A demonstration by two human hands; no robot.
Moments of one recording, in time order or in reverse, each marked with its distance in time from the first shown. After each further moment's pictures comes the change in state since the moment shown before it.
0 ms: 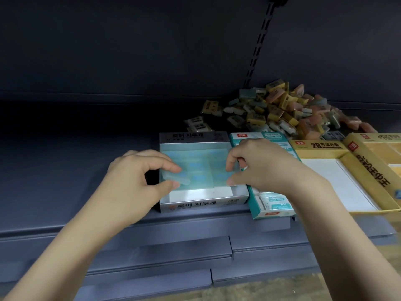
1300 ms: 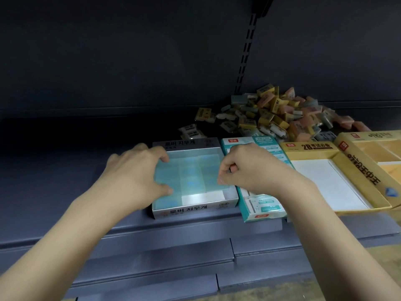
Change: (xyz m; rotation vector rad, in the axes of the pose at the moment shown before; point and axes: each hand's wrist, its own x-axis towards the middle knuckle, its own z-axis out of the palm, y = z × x) left_hand 0.030 0.026 -0.005 0.550 -0.251 -0.171; right_hand -0.002 0.008 0.002 0.135 0.046 -0.054
